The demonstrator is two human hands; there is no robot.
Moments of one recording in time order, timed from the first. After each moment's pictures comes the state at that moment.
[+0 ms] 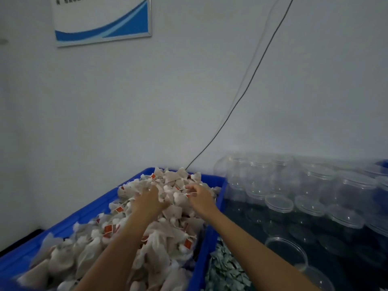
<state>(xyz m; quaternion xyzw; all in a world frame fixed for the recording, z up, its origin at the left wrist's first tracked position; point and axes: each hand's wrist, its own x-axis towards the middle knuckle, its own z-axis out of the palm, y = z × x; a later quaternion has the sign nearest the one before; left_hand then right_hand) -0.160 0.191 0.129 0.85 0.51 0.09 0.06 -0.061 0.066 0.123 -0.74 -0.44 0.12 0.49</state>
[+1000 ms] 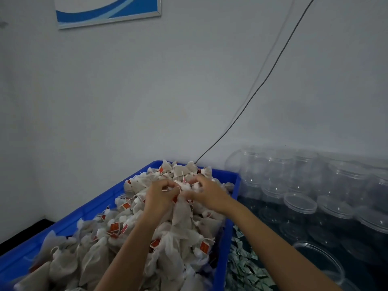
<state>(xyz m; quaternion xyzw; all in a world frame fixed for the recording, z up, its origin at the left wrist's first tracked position) -0.182 0.186 0.118 0.77 0.29 0.40 0.41 -0.055 0.087 0.136 -0.72 -0.55 0.15 0.41</state>
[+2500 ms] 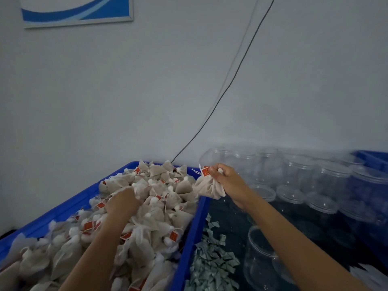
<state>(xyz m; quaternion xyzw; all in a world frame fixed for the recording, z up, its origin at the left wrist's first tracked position) -0.179 0.208 0.113 0.80 0.57 0.09 0.19 -0.019 -0.024 0.168 -0.67 -0.43 0.15 0.58</state>
